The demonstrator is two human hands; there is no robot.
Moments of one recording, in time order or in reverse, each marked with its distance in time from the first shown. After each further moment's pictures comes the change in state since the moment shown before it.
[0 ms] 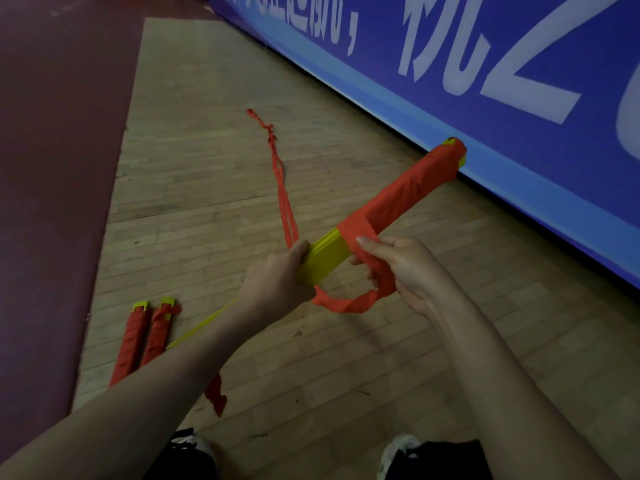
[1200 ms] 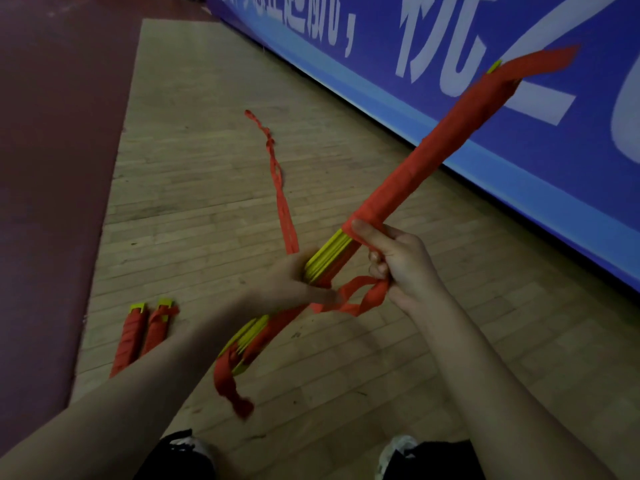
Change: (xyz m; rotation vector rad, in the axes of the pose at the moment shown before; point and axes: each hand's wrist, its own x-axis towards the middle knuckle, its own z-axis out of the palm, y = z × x) left_hand -0.007 0.027 -0.027 -0.553 -0.356 0.041; right_hand 0.004 0.000 0.007 0.256 0.107 -0.069
